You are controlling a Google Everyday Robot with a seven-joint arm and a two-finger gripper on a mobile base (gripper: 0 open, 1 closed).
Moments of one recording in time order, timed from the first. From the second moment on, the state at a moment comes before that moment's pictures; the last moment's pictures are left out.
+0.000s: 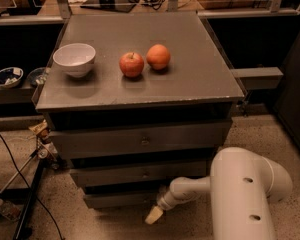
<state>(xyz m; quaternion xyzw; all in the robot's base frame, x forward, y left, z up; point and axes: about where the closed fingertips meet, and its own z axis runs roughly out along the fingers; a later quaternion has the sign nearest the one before) 0.546 -0.014 0.195 -0.52 0.81 0.19 0.19</state>
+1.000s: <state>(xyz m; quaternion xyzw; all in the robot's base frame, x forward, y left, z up) 0.498 -0.019 0.220 -0.51 0.80 0.25 0.20</state>
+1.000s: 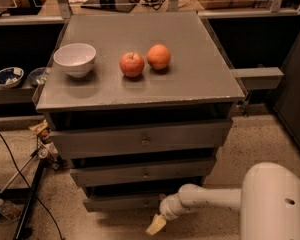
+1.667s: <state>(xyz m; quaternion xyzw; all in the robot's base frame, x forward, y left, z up) 0.505 -0.026 0.227 -0.50 0.80 0.23 0.22</state>
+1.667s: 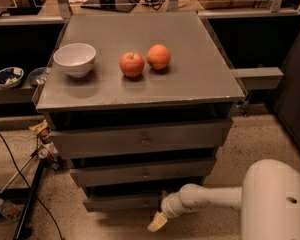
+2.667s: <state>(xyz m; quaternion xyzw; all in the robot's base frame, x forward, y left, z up) 0.522 -0.032 0.226 -0.50 0.81 0.21 0.23</state>
